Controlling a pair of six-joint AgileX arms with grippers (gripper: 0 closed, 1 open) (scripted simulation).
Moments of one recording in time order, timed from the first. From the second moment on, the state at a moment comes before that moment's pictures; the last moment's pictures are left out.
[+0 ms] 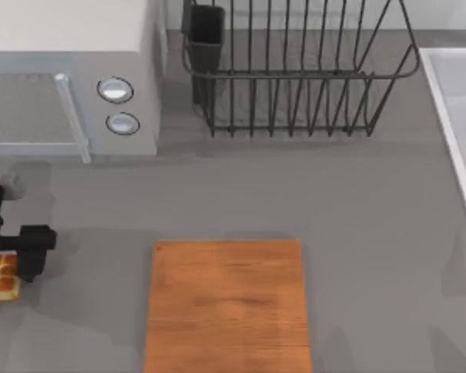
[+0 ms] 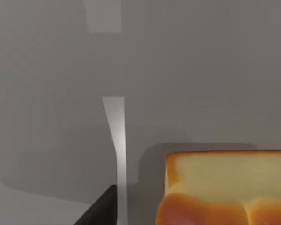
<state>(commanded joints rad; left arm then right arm) 0.03 1.78 0.87 -0.66 0.00 0.02 0.00 0.00 0.00 0.00 0.00 0.00</state>
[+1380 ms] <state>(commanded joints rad) 0.03 1.59 1.15 -1.10 0.00 0.02 0.00 0.00 0.00 0.00 0.00 0.00</state>
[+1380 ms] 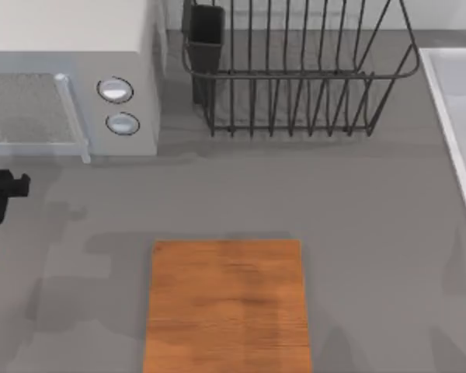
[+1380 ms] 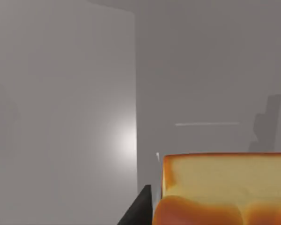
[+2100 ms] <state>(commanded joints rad) -0.13 1.69 1.23 -1.12 0.00 0.39 0.00 0.00 0.00 0.00 0.00 0.00</state>
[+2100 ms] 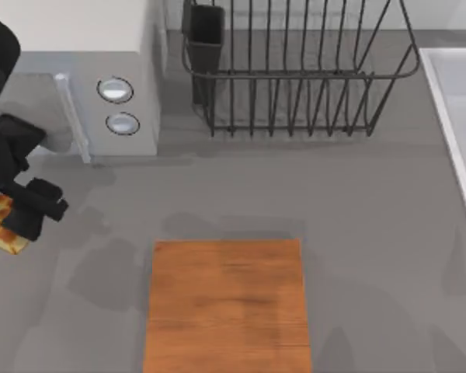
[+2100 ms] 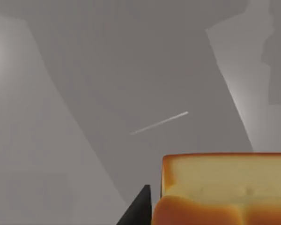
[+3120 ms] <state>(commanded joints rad) -0.79 1.89 1.37 -1.10 0.03 2.19 0.00 0.00 0.00 0.00 0.00 0.00</state>
